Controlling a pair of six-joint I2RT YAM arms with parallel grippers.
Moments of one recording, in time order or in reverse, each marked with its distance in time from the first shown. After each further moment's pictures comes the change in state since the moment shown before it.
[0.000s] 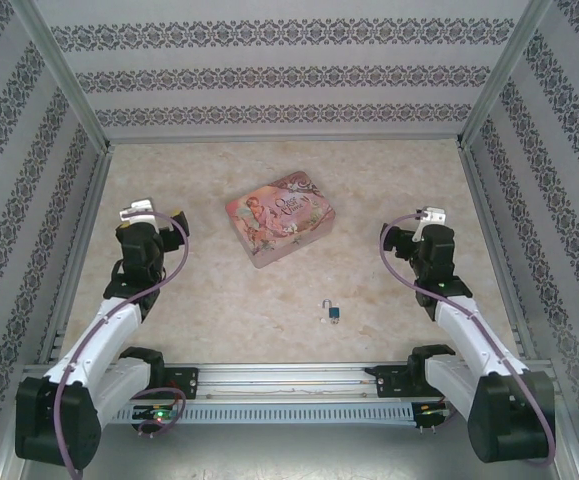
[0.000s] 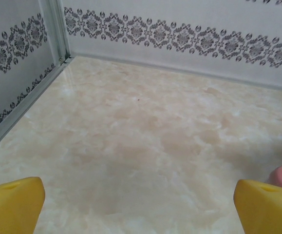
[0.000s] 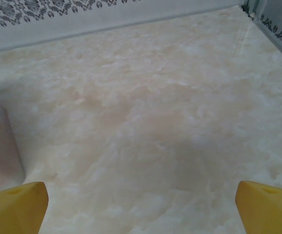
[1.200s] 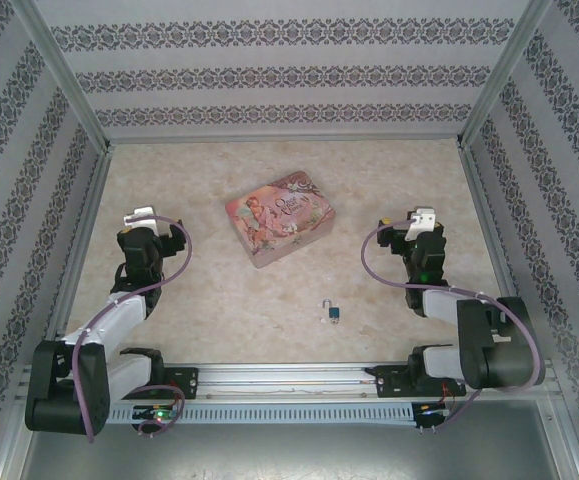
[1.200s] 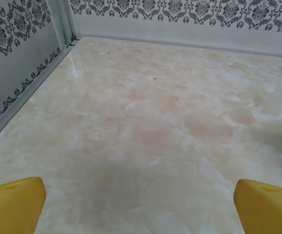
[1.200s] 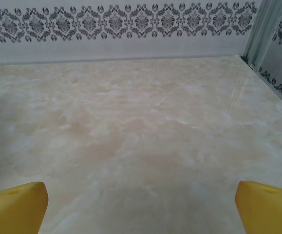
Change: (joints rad) left arm 0.085 0.159 -0.086 0.214 0.061 0.074; right arm -0.013 0.362 -0.136 0.693 -0.009 -0.142
